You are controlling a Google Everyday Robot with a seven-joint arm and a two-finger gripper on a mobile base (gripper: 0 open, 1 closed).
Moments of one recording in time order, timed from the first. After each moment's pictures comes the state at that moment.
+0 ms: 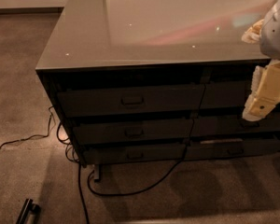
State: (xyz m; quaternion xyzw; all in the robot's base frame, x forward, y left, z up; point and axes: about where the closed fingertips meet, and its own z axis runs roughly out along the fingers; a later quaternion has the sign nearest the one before) arm 0.438 -0.217 0.976 -0.60 0.78 -0.03 0.16
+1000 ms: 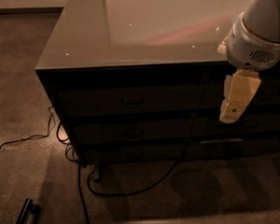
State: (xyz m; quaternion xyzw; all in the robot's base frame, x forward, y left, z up) arm 0.464 -0.191 0.936 -0.63 0.77 -0.03 0.12
